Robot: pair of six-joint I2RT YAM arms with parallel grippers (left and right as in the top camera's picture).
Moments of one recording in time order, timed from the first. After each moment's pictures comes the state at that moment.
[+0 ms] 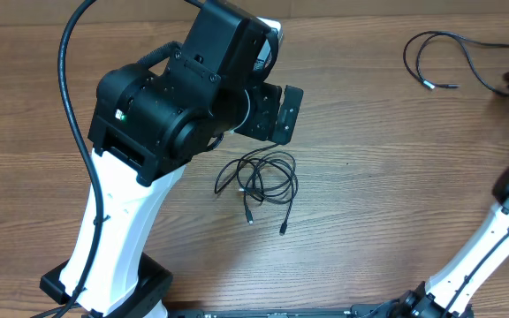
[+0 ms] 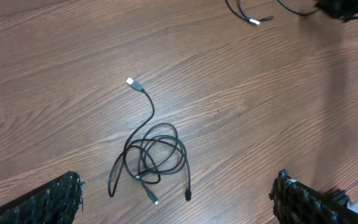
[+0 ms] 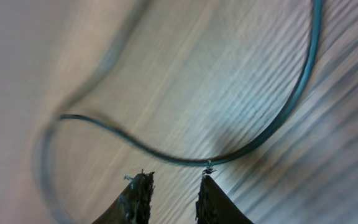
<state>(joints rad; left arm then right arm) -0.64 1.83 2.64 -1.69 0.00 -0.30 -0.66 2.48 2.24 -0.74 -0.40 0.46</state>
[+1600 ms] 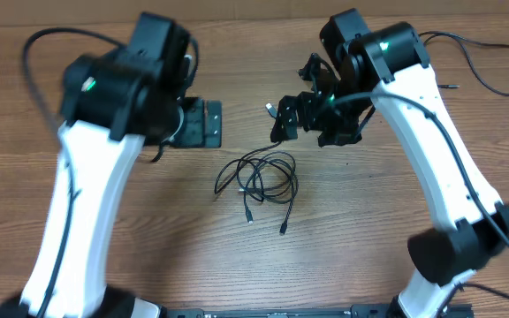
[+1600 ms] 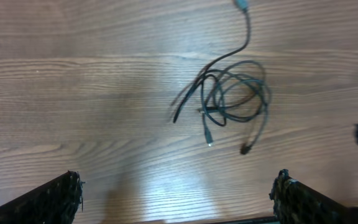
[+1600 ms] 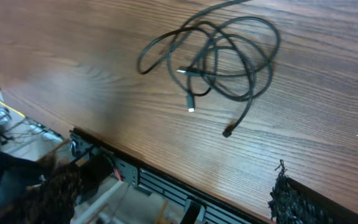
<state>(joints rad) -0.33 1.62 2.08 -1.69 0.03 -0.33 0.40 1.88 2.07 -1.64 -0.47 0.26</state>
